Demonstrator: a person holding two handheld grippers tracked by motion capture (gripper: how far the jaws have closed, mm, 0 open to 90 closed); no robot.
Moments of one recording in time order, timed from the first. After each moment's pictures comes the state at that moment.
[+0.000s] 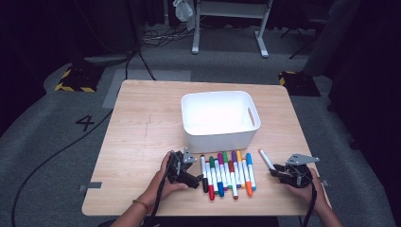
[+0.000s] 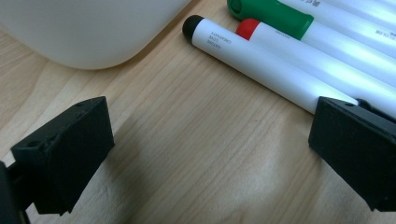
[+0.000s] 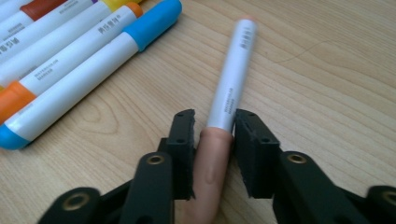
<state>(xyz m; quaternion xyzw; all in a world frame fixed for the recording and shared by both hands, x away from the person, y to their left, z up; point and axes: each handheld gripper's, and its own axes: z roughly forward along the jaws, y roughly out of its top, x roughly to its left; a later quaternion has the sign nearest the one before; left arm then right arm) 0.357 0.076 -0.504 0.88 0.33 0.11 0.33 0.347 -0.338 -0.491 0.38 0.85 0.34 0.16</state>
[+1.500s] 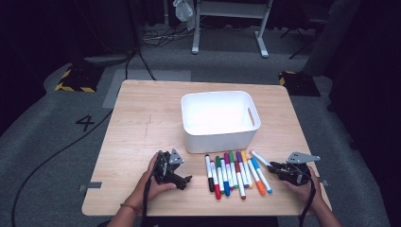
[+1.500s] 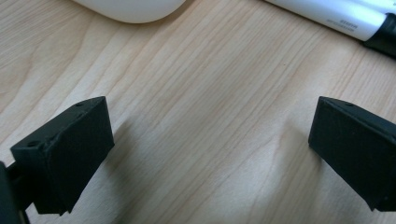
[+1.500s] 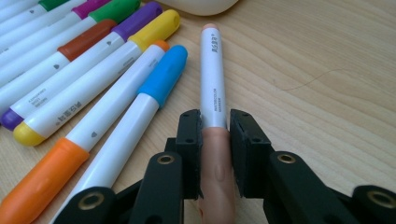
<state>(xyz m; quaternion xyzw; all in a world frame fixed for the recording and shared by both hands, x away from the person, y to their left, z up) 0.353 0.120 -0.504 0.88 0.32 0.11 0.33 0.355 -0.340 -0.495 0.36 0.84 0.39 0.15</state>
